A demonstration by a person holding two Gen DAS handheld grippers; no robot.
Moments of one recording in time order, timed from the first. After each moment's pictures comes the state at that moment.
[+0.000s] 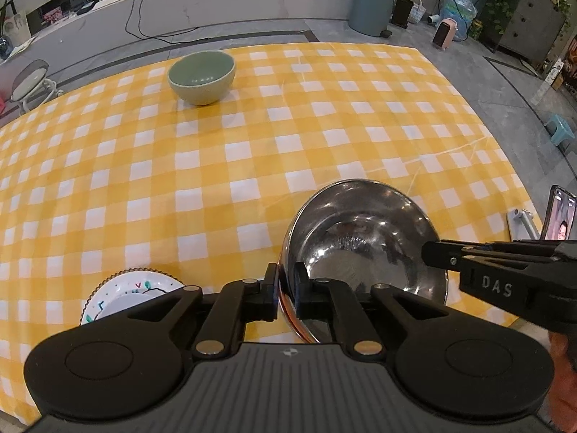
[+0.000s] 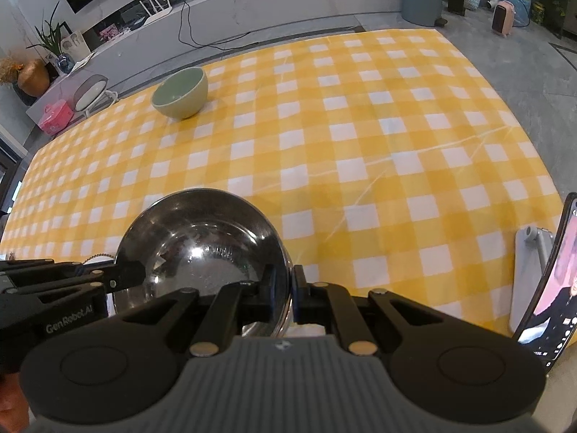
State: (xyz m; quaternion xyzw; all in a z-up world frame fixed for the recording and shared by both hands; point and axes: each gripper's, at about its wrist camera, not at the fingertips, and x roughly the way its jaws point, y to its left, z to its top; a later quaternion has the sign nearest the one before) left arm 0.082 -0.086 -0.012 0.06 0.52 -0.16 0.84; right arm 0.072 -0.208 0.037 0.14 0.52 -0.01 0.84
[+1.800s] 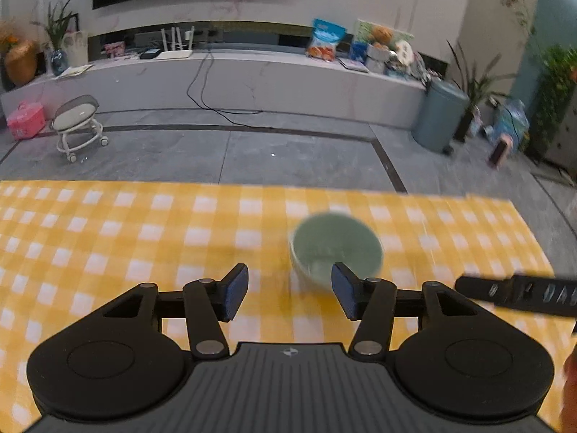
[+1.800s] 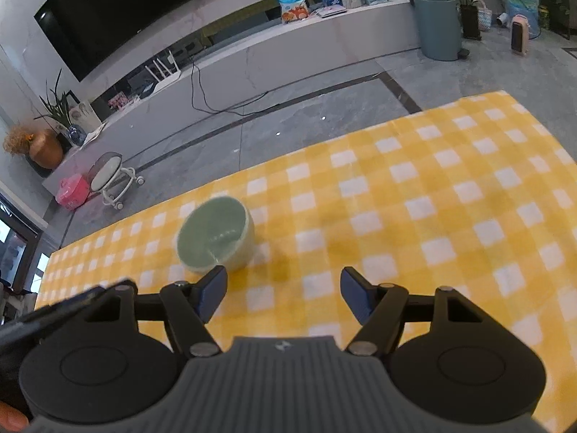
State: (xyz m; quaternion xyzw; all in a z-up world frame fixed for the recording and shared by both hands) left arm 0.266 0.014 -0.008 -0.03 0.39 -0.09 0.92; right arm 0.266 -0.176 0.037 0.21 0.44 0.00 0.87
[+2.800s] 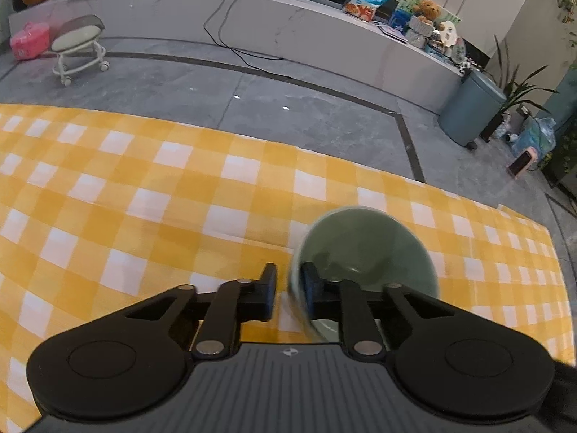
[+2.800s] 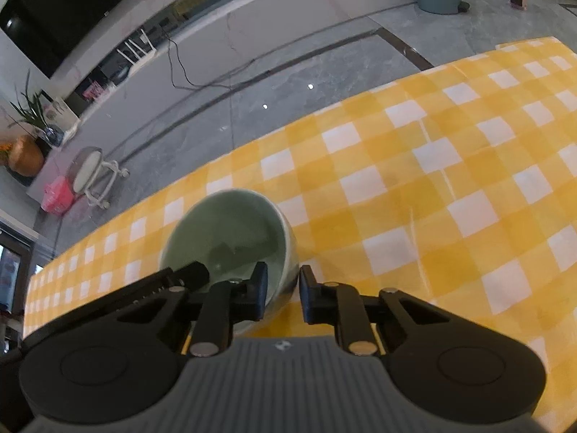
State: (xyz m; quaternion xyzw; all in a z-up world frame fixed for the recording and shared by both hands) left arm 0.343 0.013 -0.076 -0.11 0.47 -0.06 0.87; right arm 0.362 -0.123 -0.044 0.25 0.48 -0.03 0.84
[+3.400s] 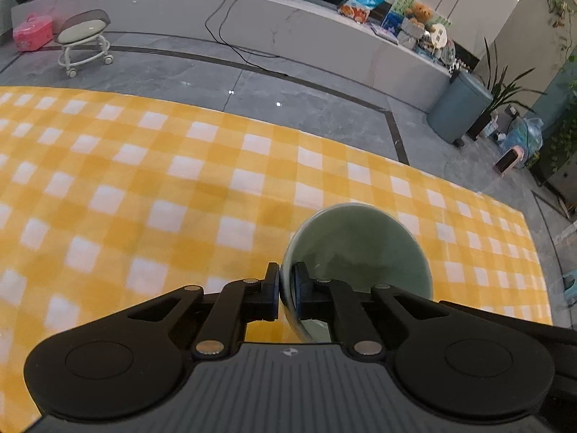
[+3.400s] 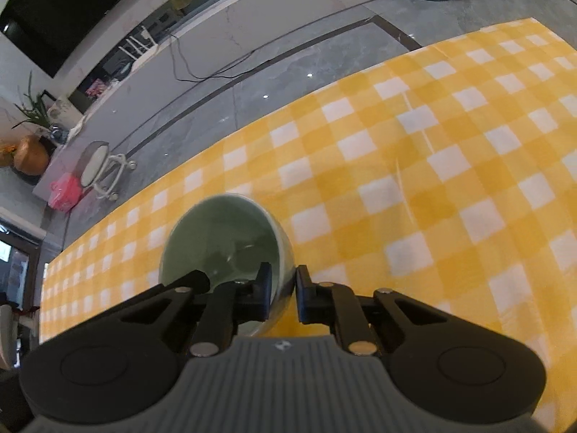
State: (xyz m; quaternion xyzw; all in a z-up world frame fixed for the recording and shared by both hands) left arm 0.282 0.037 -0.045 -0.12 0.47 -0.07 0.87; right arm 0.316 -0.110 -0.013 0.27 0.49 -0.02 0.83
